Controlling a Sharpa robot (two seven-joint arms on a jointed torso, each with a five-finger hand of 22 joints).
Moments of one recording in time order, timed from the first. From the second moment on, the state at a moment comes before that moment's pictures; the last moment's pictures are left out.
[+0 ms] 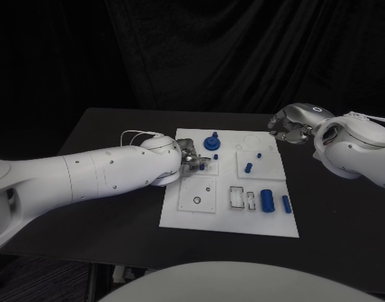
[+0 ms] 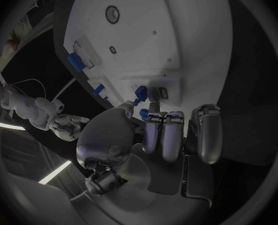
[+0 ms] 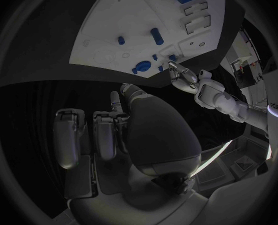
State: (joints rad) left arm 1.19 -0.49 -0.21 1.28 -1.16 -0.14 -0.54; left_hand 0.90 0.07 0.07 0.29 0.08 0.97 0.05 0.27 1.16 1.47 -0.02 1.57 1.31 1.47 -0.07 1.57 1.31 0.05 1.45 0.04 1.44 1.31; right arm 1.35 -0.91 -0.25 1.50 -1.48 -0.35 -0.23; right_hand 1.46 -0.02 0.21 0.23 0.39 0.84 0.13 0.08 0.44 1.47 0.03 1.57 1.31 1.47 -0.03 1.57 1.31 0.02 1.47 0.08 1.52 1.31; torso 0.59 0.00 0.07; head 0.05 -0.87
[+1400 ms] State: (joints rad) left arm 1.38 -0.53 -0.21 1.19 -1.11 0.03 -0.46; left_hand 1.13 0.08 0.01 0.24 0.20 0.94 0.05 0.22 1.21 1.47 -0.02 1.57 1.31 1.47 -0.07 1.57 1.31 0.05 1.47 0.03 1.47 1.31; right arm 1.35 -0.92 -0.25 1.52 -1.48 -0.36 -0.23; right_hand 1.46 -0.02 0.21 0.23 0.39 0.84 0.13 0.08 0.44 1.47 0.03 1.57 1.31 1.47 -0.03 1.57 1.31 0.02 1.47 0.08 1.52 1.31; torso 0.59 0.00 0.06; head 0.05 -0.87
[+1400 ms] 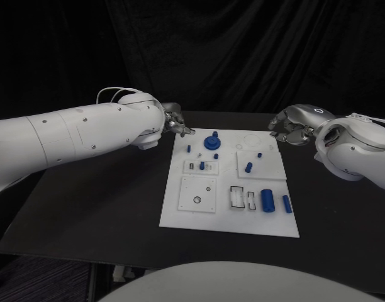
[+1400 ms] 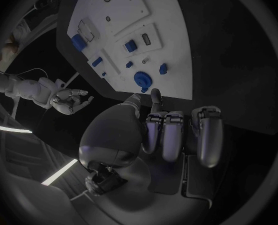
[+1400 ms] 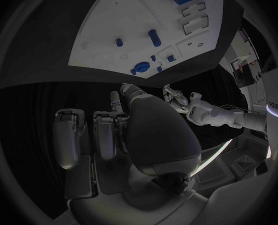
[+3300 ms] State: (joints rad) left arm 1.49 -0.35 -0.21 0.87 -0.91 0.53 -0.63; left_hand 1.12 0.14 -0.11 0.17 0.14 1.03 0.08 0.15 0.55 1.47 0.02 1.57 1.31 1.47 -0.03 1.57 1.31 0.05 1.46 0.08 1.43 1.31; right arm 1.35 -0.86 -0.25 1.49 -1.48 -0.36 -0.23; right_hand 1.46 -0.02 0.21 0.23 0.39 0.84 0.12 0.08 0.44 1.47 0.03 1.57 1.31 1.47 -0.03 1.57 1.31 0.02 1.47 0.08 1.52 1.31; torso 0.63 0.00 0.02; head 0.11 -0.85
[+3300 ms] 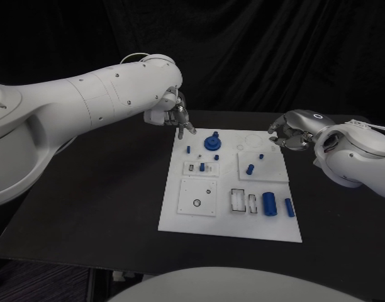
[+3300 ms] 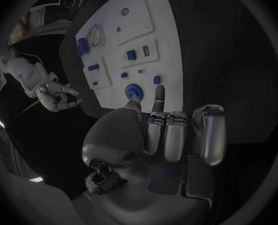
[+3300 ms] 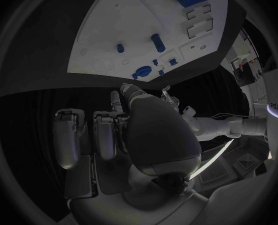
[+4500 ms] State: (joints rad) left arm 1.44 -0.34 -0.21 0.85 -0.90 0.49 -0.62; left_hand 1.09 0.14 -0.03 0.09 0.17 0.89 0.09 0.21 0.92 1.47 0.02 1.57 1.31 1.47 -0.03 1.57 1.31 0.05 1.45 0.08 1.40 1.31; right arm 1.35 -0.87 -0.25 1.50 -1.48 -0.39 -0.22; right_hand 1.46 -0.02 0.22 0.23 0.39 0.84 0.12 0.08 0.44 1.47 0.03 1.57 1.31 1.47 -0.03 1.57 1.31 0.02 1.47 0.08 1.52 1.31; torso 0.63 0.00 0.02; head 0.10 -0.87
